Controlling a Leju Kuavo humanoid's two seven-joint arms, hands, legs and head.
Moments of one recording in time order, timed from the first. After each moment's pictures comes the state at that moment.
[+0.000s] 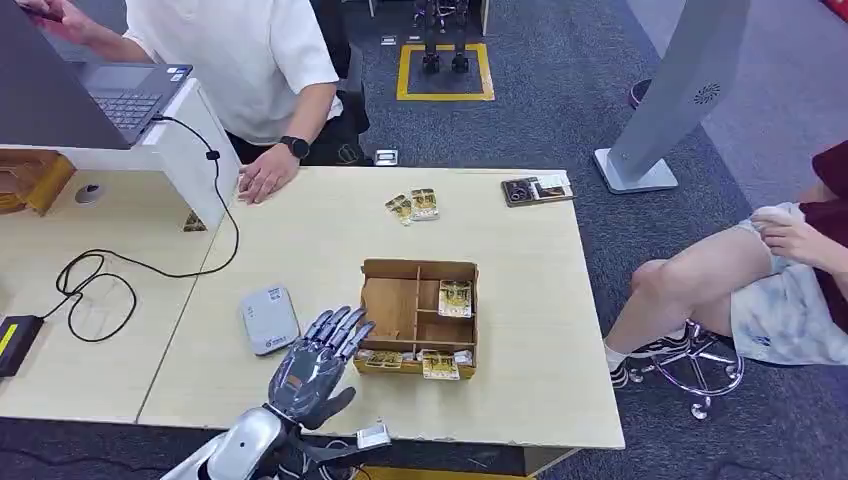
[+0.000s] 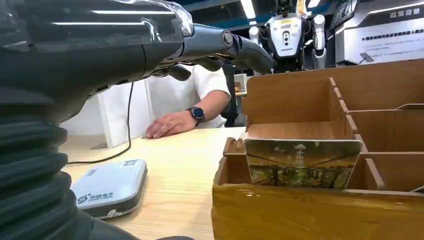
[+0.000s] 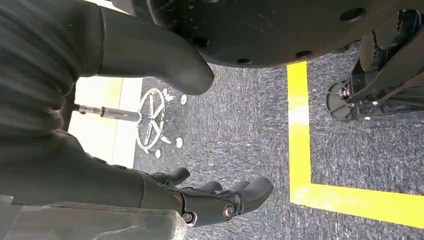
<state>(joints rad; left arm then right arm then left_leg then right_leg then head) -0.21 0.28 -0.73 -1.41 -1.19 0.34 0.09 -0.05 0.11 1.44 0.01 -1.55 -0.29 0.00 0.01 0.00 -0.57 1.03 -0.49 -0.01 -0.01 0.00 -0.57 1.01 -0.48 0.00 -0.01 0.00</state>
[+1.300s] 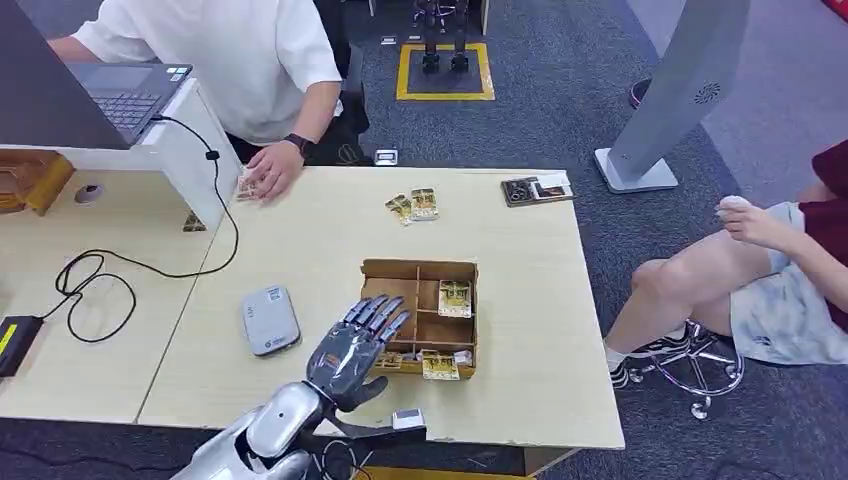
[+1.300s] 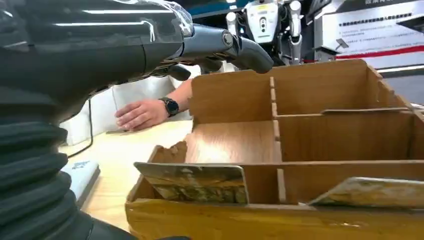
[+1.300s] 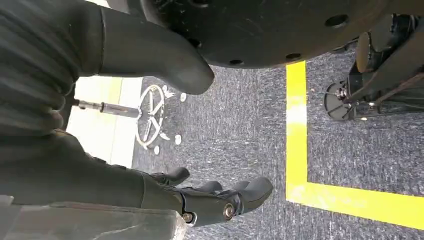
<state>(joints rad) -0.34 0.16 -0.80 -1.30 -1.11 0.24 0.07 -0.06 0.09 1.47 -0.01 -1.55 -0.30 0.01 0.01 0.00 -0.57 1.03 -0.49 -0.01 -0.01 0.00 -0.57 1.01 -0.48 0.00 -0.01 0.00</state>
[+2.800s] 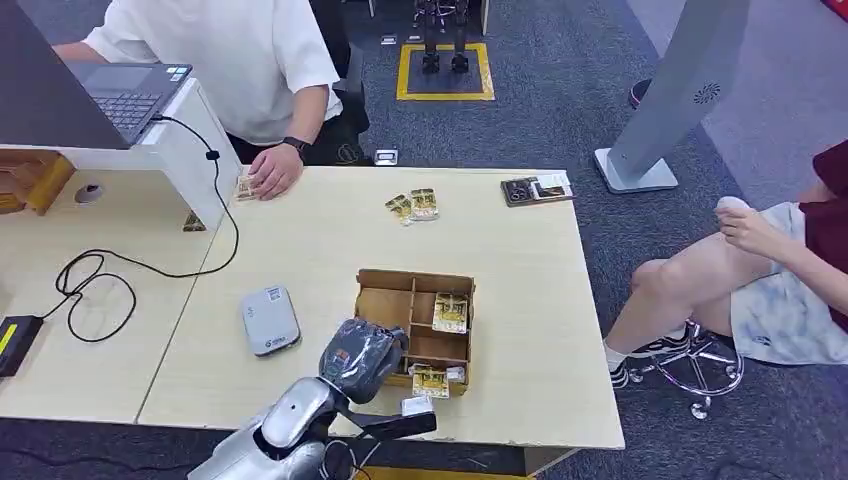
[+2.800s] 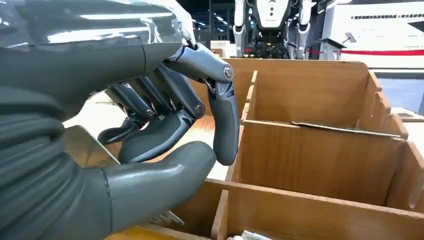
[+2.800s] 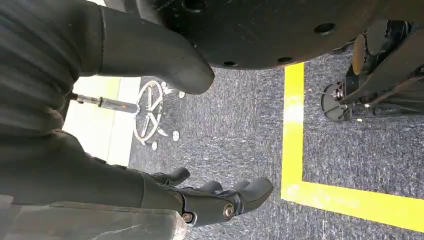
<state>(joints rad) -0.37 0.08 -0.81 -1.15 -0.97 0.35 0.01 -0.06 0.08 1.49 -0.03 -1.55 -0.30 0.02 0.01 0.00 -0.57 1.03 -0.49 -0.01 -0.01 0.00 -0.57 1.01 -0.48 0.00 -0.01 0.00</state>
